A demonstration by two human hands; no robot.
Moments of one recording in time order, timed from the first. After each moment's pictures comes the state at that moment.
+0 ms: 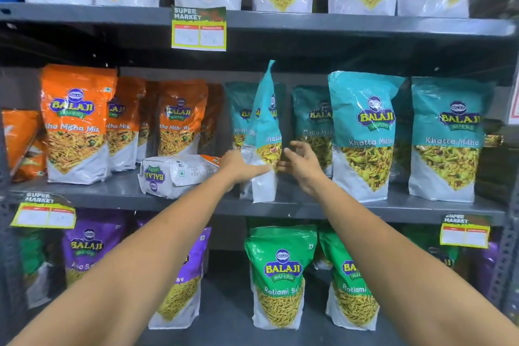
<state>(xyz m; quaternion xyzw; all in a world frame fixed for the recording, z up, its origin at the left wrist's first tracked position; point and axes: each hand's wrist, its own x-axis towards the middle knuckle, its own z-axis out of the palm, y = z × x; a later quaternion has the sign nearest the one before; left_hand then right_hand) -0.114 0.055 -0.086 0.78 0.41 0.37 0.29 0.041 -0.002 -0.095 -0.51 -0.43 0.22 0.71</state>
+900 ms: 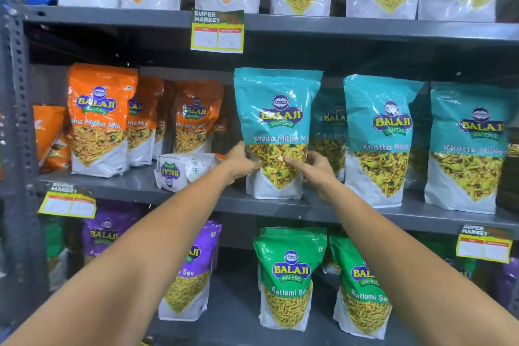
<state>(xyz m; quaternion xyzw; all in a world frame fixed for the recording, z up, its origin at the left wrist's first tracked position) -0.124 0.087 -0.083 0.77 0.35 0.40 0.35 0.043 -0.017 -0.097 -0.60 -0.47 0.18 0.62</state>
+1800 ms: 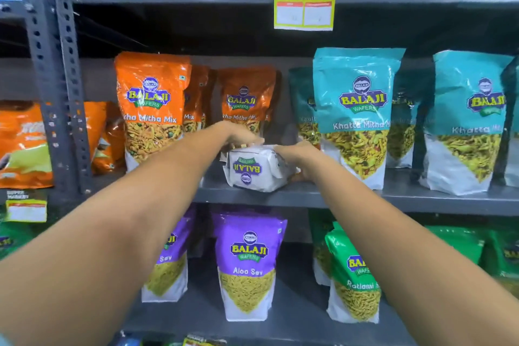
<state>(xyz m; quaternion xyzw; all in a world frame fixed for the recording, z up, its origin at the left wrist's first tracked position) -0.265 0.184 -0.030 0.88 0.43 0.03 0.22 -0.153 0.076 -0.075 -0.72 -0.41 0.26 0.50</state>
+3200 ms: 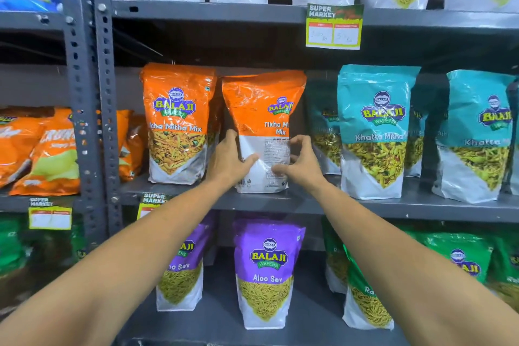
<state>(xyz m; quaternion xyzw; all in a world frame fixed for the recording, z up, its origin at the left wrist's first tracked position) -0.333 0.208 -0.105 0.78 0.33 0.53 0.05 -0.169 0.121 -0.110 -0.55 -0.56 0.08 0.62</state>
